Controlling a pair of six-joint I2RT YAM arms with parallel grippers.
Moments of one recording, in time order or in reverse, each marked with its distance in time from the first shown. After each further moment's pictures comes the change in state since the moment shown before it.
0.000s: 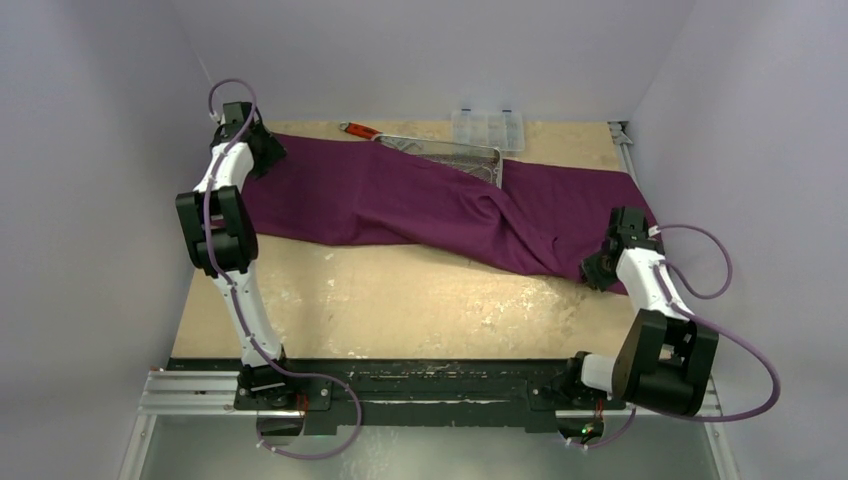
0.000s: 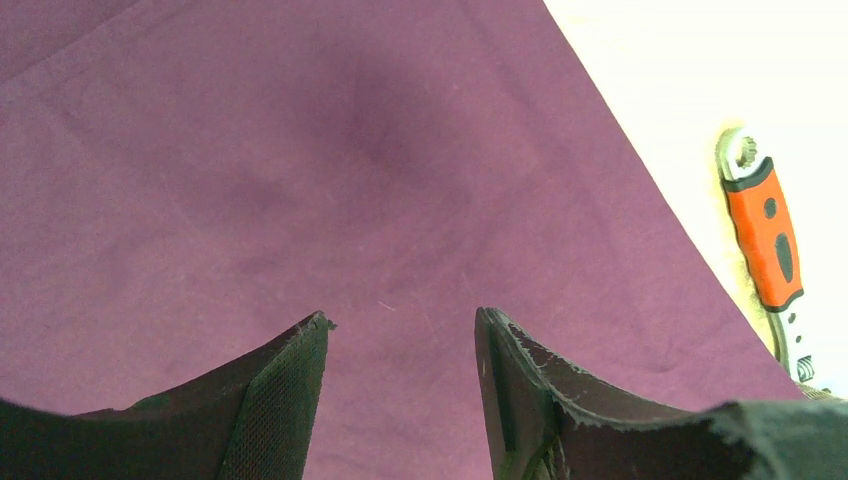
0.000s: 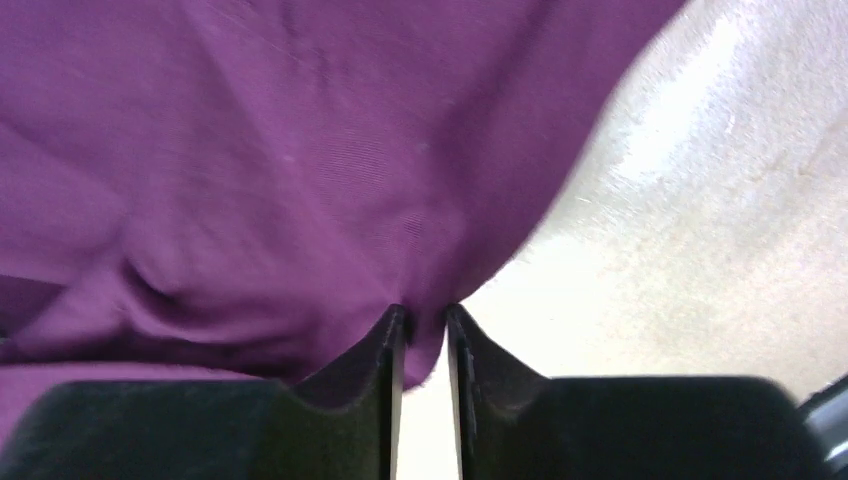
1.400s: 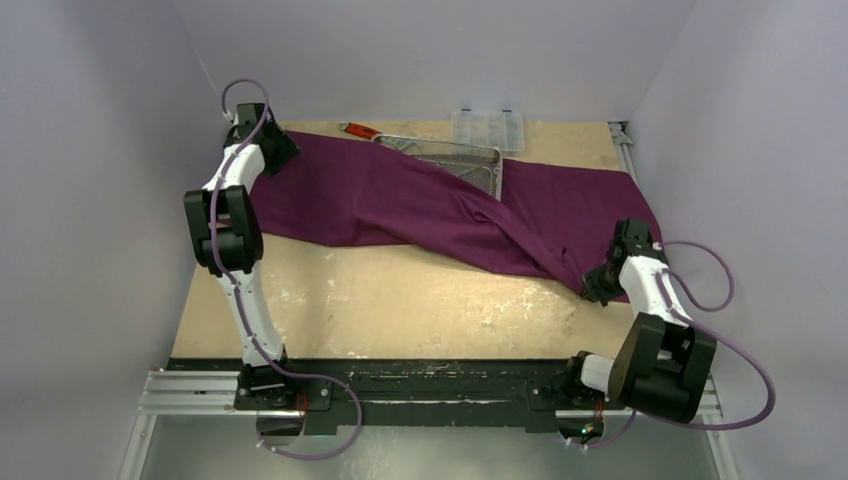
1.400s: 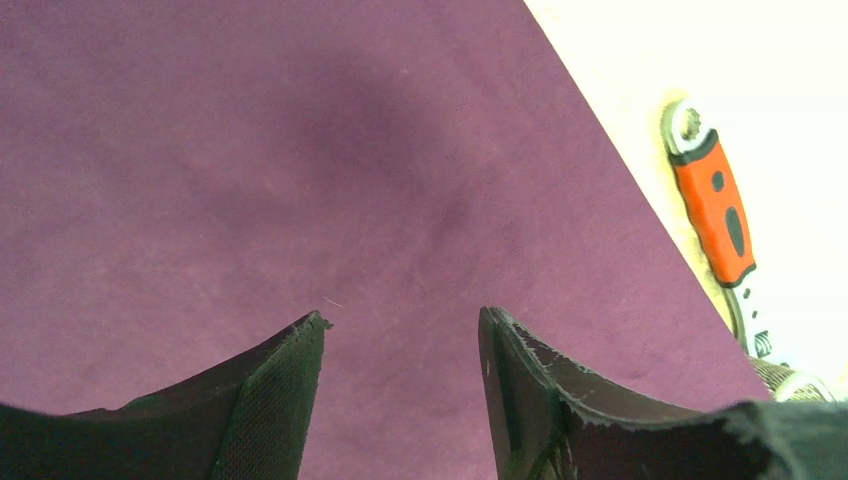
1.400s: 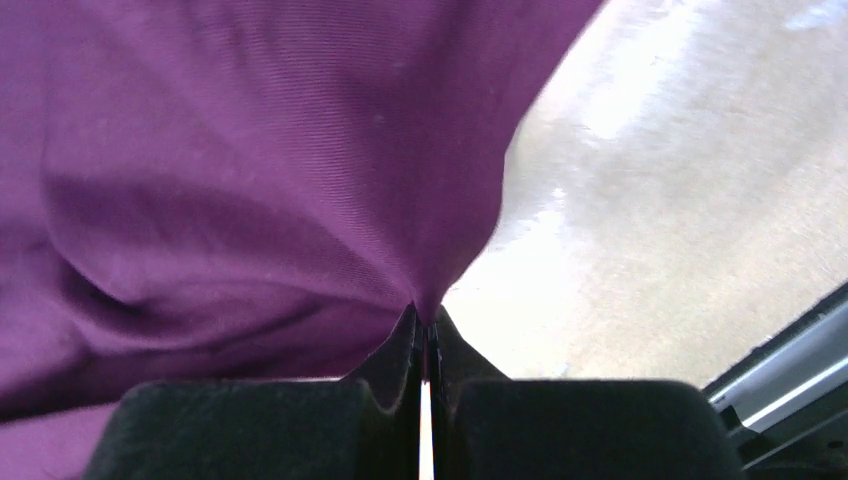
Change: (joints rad) left arm -0.044 -0.001 -0.031 0.063 0.019 -0.036; right arm -0.034 -0.016 -0.051 -0.090 -0.039 -0.039
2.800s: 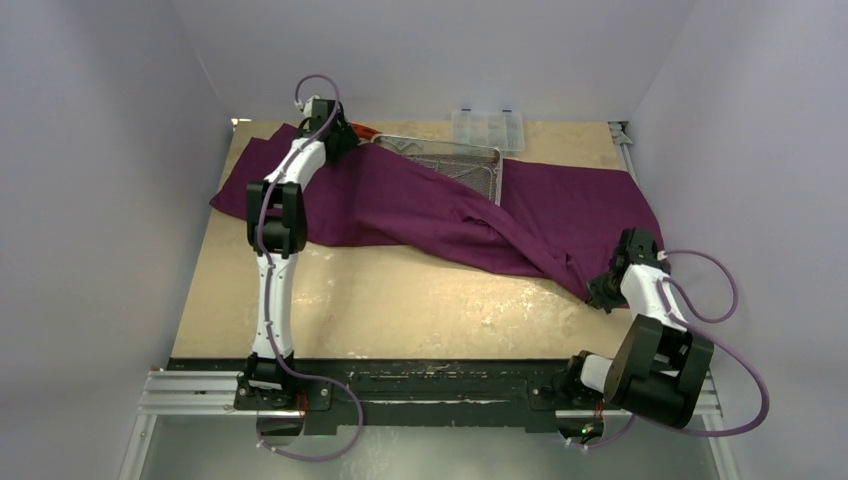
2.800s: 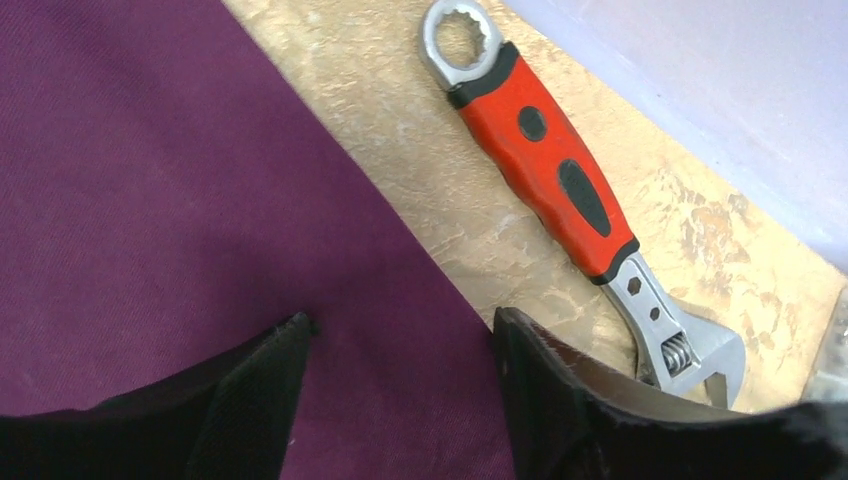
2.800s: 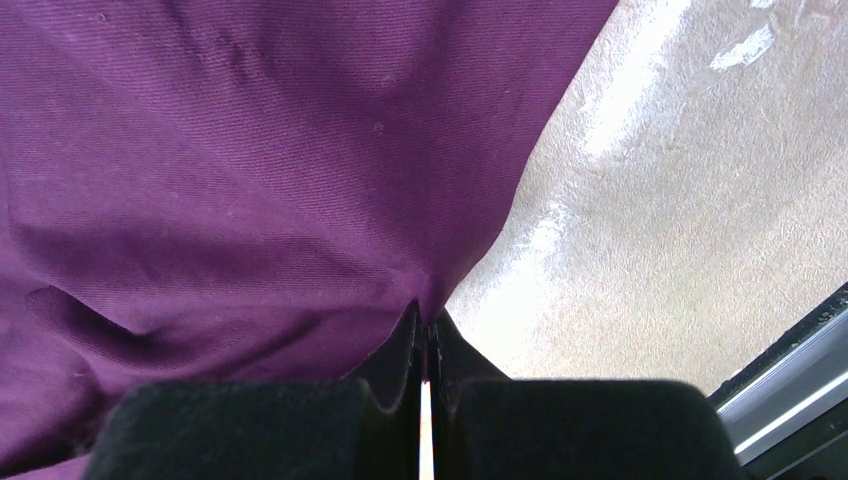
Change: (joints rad) left arm -0.262 0.334 0.375 0.031 -0.093 -0.068; right arm -0.089 -0.027 -0.090 0.077 0.020 -0.025
